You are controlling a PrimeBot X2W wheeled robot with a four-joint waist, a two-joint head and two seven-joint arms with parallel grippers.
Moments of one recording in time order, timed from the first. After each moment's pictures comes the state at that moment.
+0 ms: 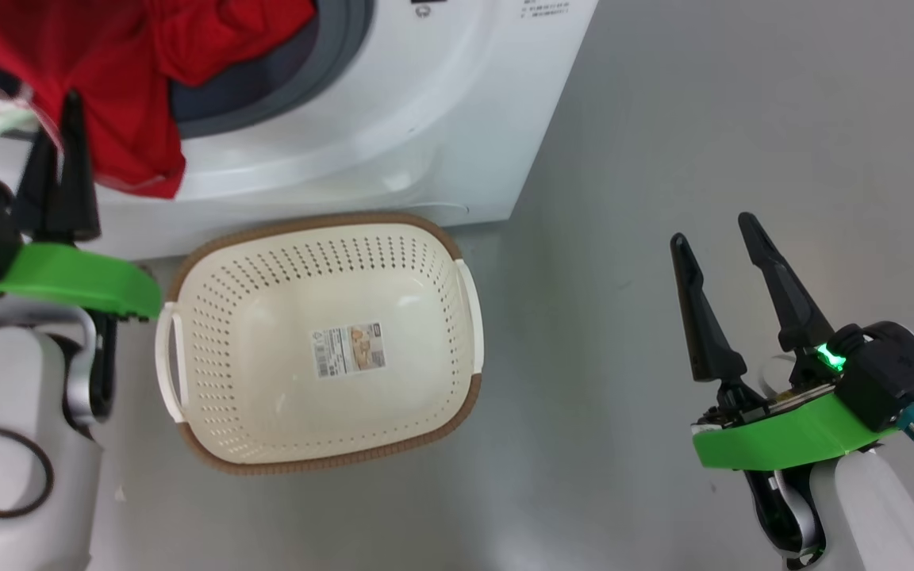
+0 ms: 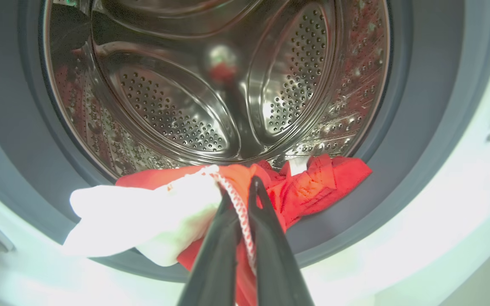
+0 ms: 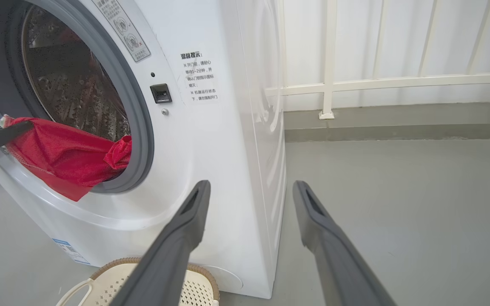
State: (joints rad) left arm -0.72 0.25 -0.08 0.47 -0.27 0.01 -0.25; right arm -0.22 -0.05 0.09 0.03 0.29 0.13 -0.26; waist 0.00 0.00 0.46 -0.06
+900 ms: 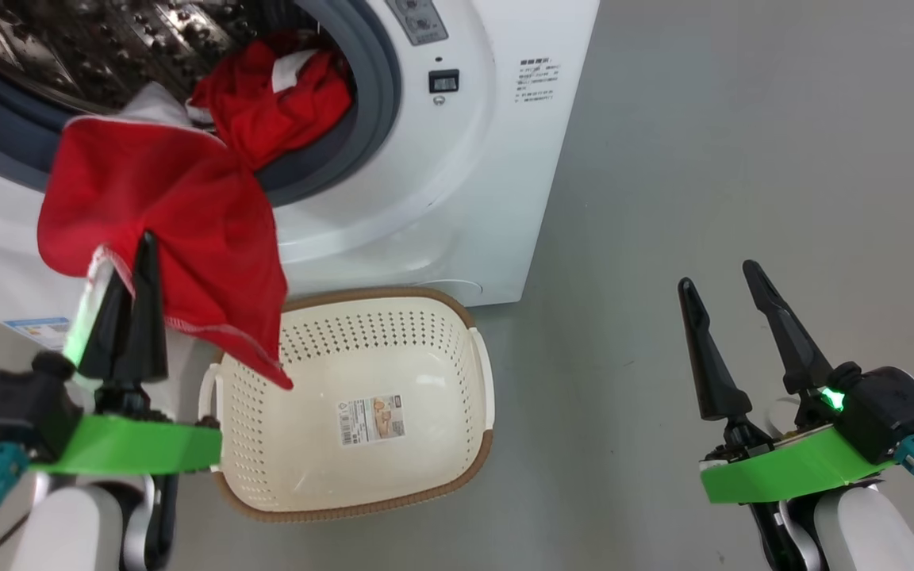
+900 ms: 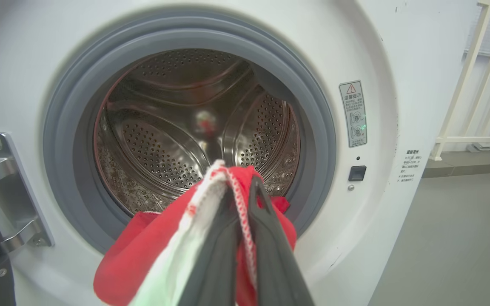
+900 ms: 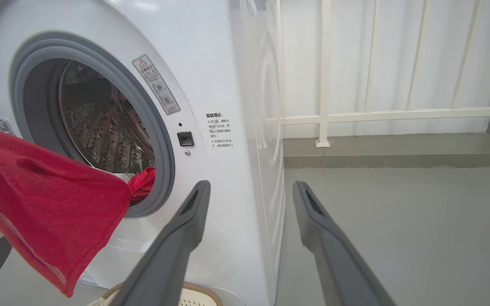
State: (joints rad) left arm -0.35 0.14 0.00 0.13 -0.24 -0.04 -0.25; right arm -0.14 -0.05 0.07 0.04 0.29 0.13 -0.26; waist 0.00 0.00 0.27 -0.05
